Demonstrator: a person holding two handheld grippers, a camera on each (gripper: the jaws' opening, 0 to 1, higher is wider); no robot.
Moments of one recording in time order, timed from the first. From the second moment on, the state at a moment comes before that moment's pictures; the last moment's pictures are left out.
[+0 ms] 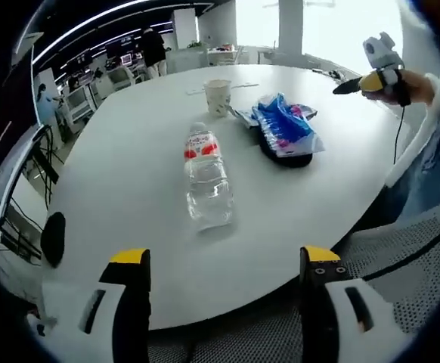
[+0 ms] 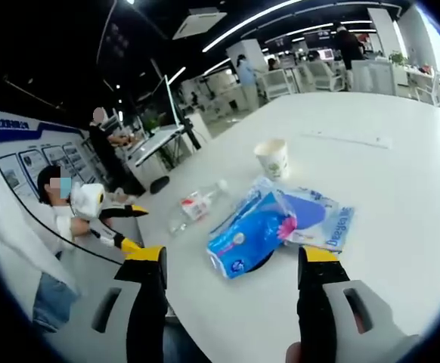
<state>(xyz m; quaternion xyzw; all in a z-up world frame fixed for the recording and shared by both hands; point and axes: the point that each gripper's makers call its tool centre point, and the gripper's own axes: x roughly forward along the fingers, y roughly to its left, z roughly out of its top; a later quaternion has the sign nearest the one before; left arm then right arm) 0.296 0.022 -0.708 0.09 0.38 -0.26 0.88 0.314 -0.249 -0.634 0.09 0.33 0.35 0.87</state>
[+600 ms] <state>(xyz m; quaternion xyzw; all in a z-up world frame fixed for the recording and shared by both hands) 0.414 -0.017 -0.632 0.03 0.33 -0.23 0.91 0.315 -0.275 -0.634 0.11 0.32 0.31 0.89</state>
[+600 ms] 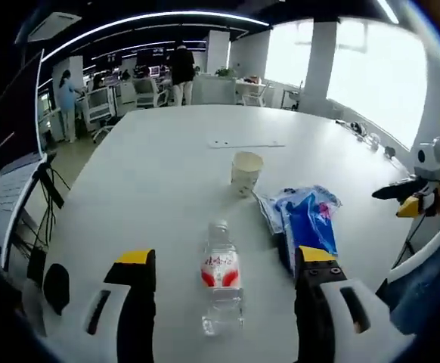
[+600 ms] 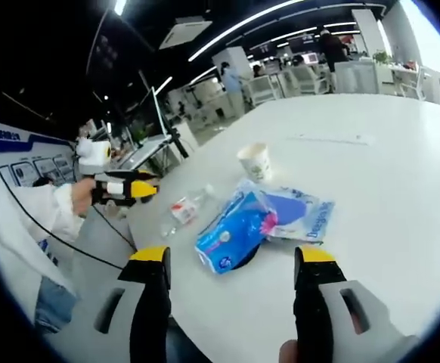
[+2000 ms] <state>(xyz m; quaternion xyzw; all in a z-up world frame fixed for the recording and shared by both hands) 0.473 -0.068 -0.734 0.07 0.48 -0.25 0.84 0.295 -0.286 -0.660 0.18 0.35 0.26 0.88</state>
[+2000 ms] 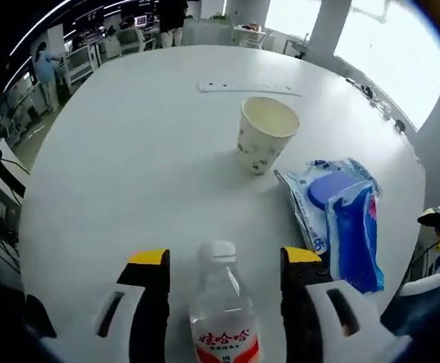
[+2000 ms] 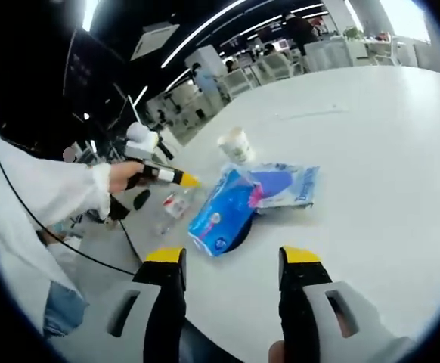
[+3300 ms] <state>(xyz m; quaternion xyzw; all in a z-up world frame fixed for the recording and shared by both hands) 0.467 -0.060 -0.673 0.02 0.38 -0.24 0.89 0.292 -0.297 -0.652 0.23 0.33 0.20 0.89</state>
